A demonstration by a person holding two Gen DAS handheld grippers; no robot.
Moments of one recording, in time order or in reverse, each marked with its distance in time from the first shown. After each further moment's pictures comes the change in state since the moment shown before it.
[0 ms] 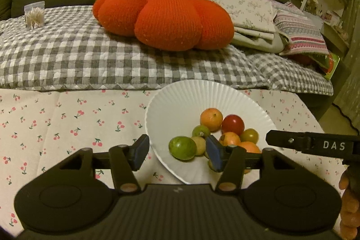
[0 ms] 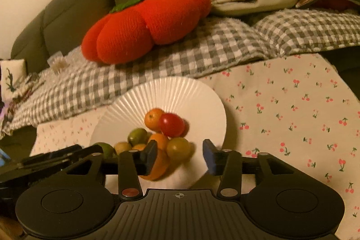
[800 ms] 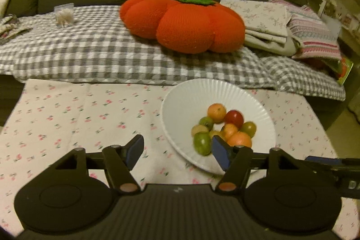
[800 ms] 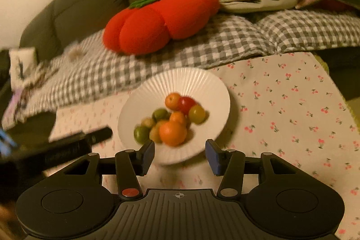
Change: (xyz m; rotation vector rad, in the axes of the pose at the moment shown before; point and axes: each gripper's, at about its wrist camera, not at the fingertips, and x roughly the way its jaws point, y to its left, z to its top) left arm -0.057 -0.022 -0.007 -0.038 0.032 0.139; right arm -0.067 0.024 -0.011 -0.055 0.109 0.007
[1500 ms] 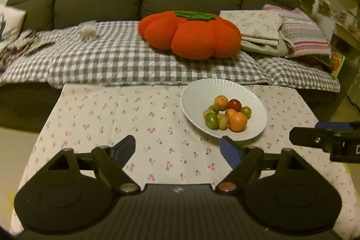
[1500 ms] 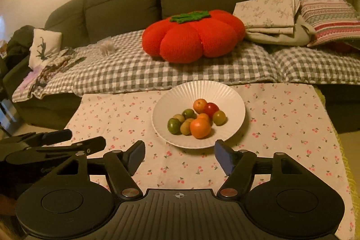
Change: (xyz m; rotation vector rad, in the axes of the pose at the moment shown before) left arm -0.106 0.021 -0.035 0.021 -0.054 0.041; right arm -0.077 0.050 -0.027 -0.150 -0.098 0.014
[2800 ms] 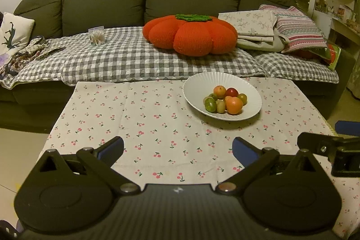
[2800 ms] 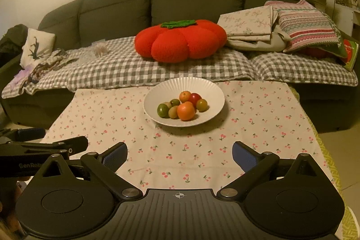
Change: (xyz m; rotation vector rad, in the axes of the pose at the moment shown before) left arm -0.044 -0.009 -0.041 0.052 -0.045 0.041; right arm -0.043 0.011 -0.060 -0.023 -0.084 -0.100
